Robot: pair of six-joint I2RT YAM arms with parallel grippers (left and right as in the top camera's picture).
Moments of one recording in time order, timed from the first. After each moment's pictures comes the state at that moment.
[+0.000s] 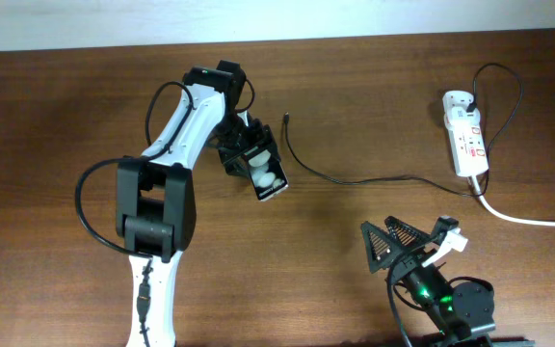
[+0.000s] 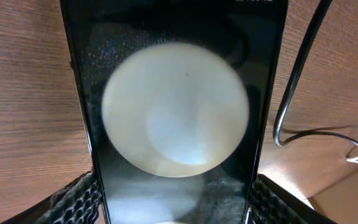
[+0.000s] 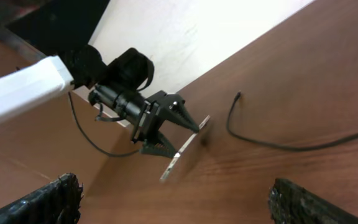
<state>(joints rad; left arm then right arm) -0.29 2.37 2.03 -1.32 0.50 -0.58 0.16 0.02 0.01 -0.04 -0.36 0.81</state>
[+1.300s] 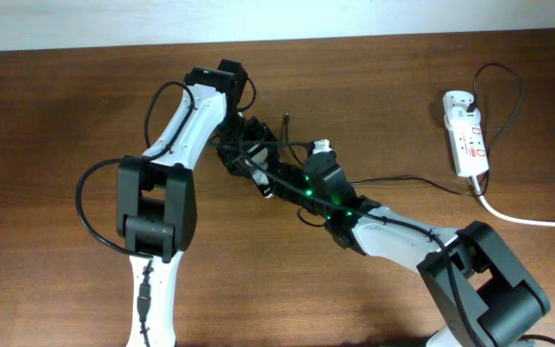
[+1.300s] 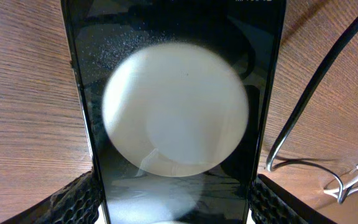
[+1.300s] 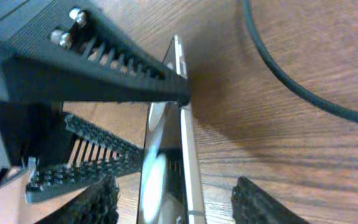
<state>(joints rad) -0.29 2.37 2.03 -1.29 0.46 -0.76 0.58 1.75 0.78 0.34 -0.11 0.98</state>
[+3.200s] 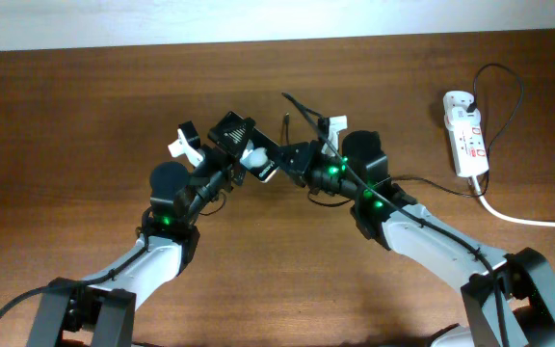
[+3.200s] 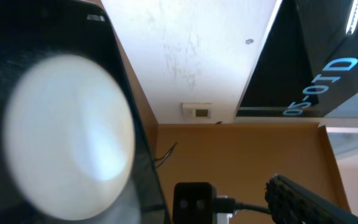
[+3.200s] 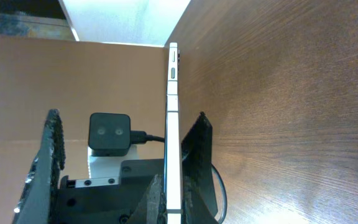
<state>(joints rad) -0.26 1.54 0.55 0.91 0.44 -1.46 0.45 1.59 0.79 0.50 -0.55 1.27</state>
